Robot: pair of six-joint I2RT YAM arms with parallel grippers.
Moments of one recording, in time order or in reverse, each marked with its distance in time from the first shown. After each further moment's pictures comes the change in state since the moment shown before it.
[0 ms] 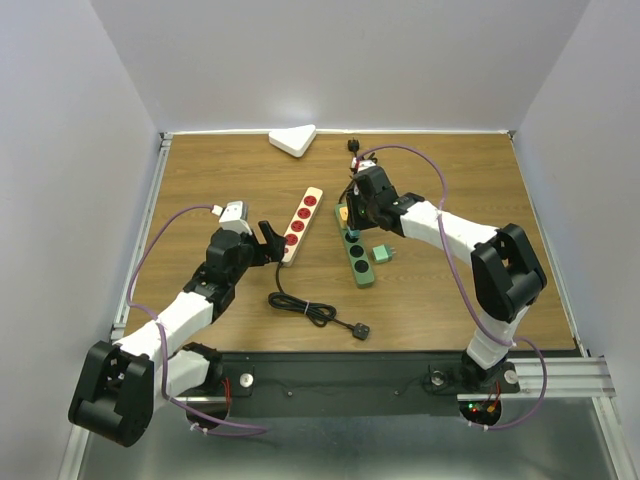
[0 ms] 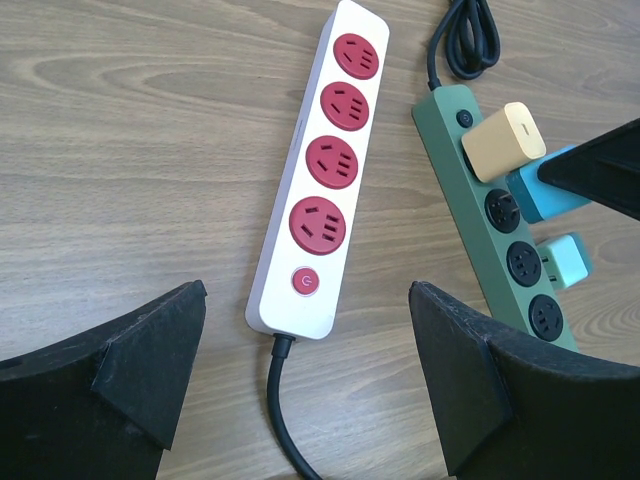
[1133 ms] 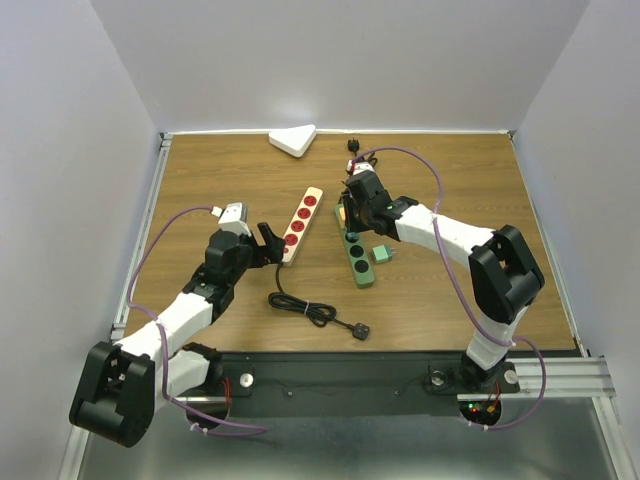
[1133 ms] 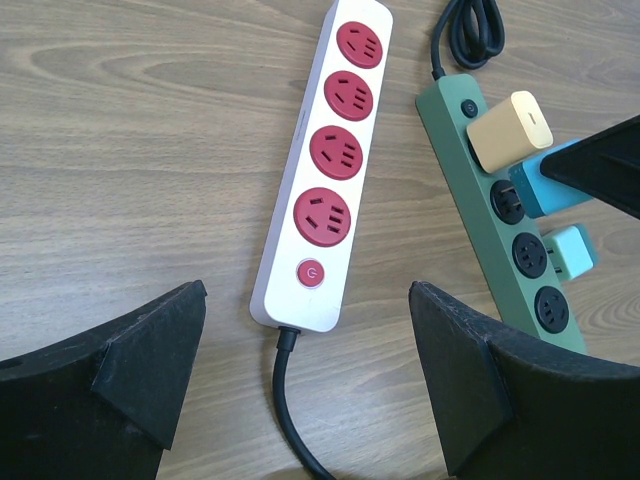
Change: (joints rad) left arm 0.017 -0.001 -0.013 0.002 0.025 0.008; right arm 0.045 0.002 0.000 -0.001 0.097 0.026
